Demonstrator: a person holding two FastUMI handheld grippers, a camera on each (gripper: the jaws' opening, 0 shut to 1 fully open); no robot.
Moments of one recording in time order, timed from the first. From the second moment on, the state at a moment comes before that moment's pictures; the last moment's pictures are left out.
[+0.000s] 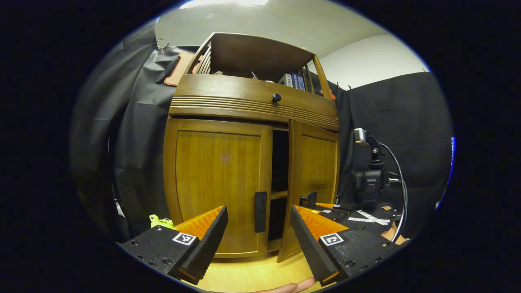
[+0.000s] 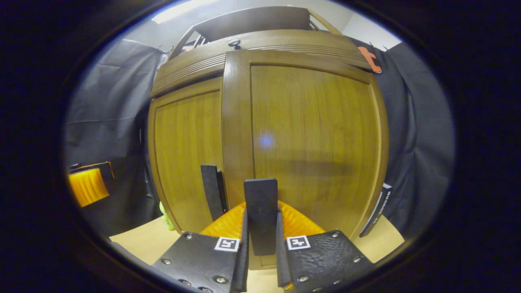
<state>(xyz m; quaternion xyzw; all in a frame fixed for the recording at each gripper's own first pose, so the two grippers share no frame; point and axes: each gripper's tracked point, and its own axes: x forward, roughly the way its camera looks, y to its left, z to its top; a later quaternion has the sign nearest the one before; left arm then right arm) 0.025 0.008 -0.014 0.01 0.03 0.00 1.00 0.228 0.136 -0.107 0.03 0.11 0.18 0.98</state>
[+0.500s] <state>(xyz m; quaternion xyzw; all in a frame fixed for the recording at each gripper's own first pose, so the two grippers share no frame) 0.033 0.015 -0.019 0.00 0.04 0.01 1.00 0.216 0.125 -0.093 0.04 0.11 0.20 0.97</state>
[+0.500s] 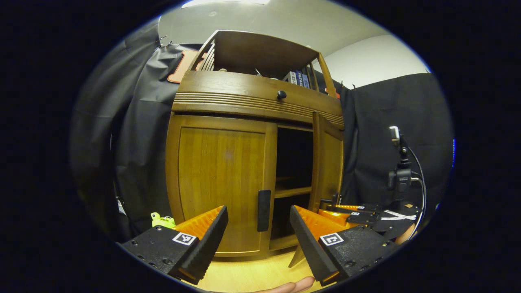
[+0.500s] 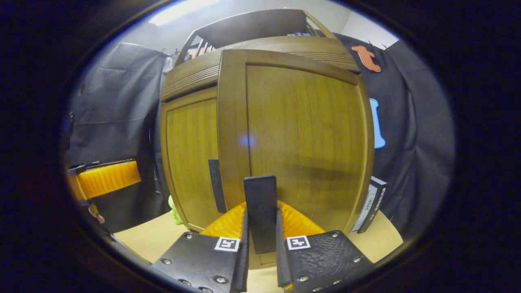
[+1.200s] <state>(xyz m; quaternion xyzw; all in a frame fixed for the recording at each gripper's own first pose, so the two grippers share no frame) 0.038 0.019 -0.026 -0.01 0.04 0.02 1.00 0.183 0.074 -0.088 0.03 0.09 0.17 0.98</state>
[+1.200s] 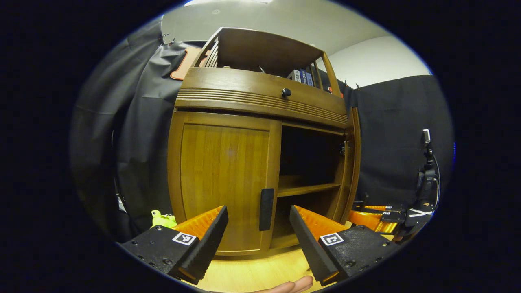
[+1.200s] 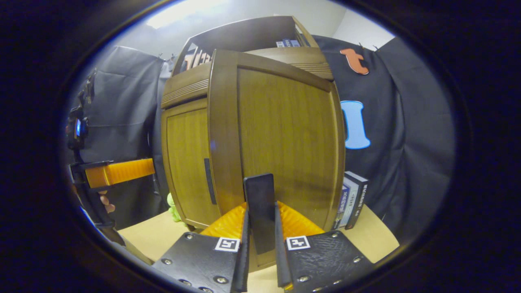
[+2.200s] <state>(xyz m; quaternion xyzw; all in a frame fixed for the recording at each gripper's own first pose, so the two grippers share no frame) 0.039 0.033 -0.031 -0.01 0.05 0.03 1.00 0.159 -0.064 -0.096 0.01 0.10 0.00 0.99</state>
